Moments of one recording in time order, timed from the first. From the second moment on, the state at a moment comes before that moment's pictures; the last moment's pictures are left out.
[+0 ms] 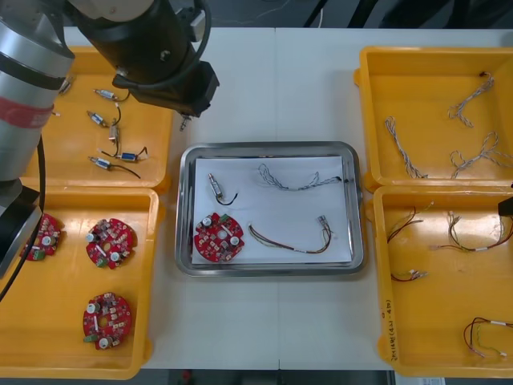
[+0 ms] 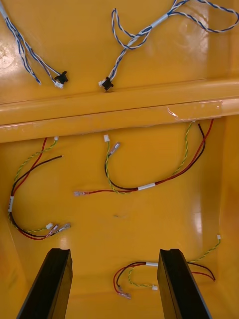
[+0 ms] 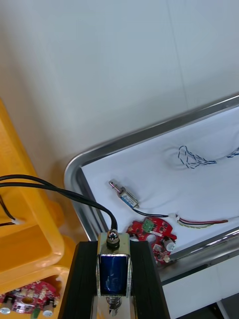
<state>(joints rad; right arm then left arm) -0.17 -0.82 -0.31 -2.20 -0.86 1.91 1.13 -1.05 0.50 -0.30 -1.66 0.78 1.91 -1.11</state>
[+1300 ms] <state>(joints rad) -0.17 -0.82 -0.31 -2.21 -0.86 1.91 1.13 -1.05 0.49 -0.79 -1.50 0.81 1.52 -0.68</state>
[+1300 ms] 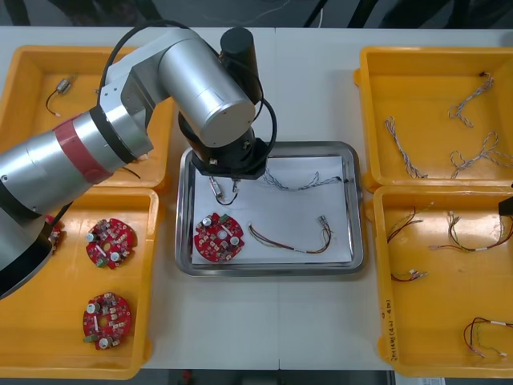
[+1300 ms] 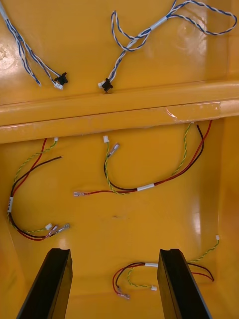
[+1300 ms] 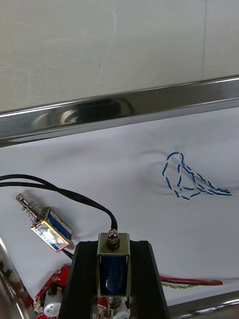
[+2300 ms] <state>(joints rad) -0.17 -0.82 -0.31 -2.21 -0.85 1.91 1.13 -1.02 0.49 -0.86 -1.47 0.79 1.47 -0.68</state>
